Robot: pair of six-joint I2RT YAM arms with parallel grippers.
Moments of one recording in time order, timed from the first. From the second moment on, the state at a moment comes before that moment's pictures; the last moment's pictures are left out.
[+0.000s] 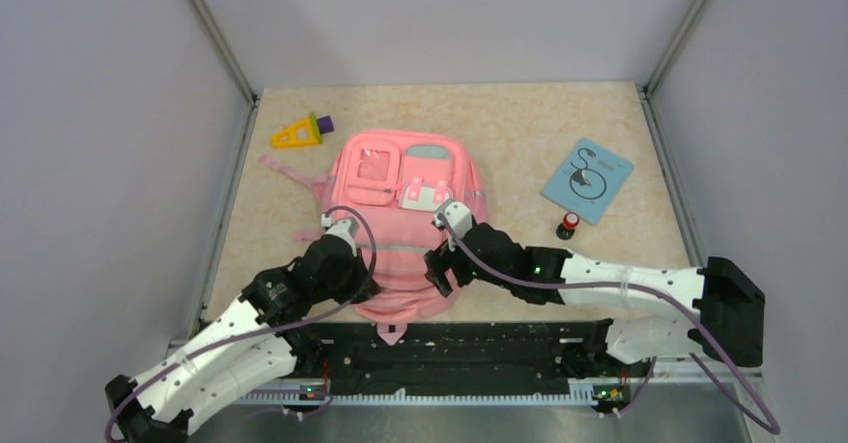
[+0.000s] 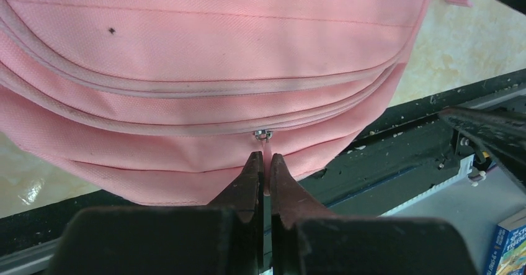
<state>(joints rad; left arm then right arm) -0.77 0.62 0.57 -0.78 -0.02 -0.83 1.17 1.23 0.77 -0.12 0.25 0.31</state>
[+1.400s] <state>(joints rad) -0.78 0.65 0.78 -0.78 -0.06 -0.67 1.29 1.37 0.78 0.18 0.30 -0.20</state>
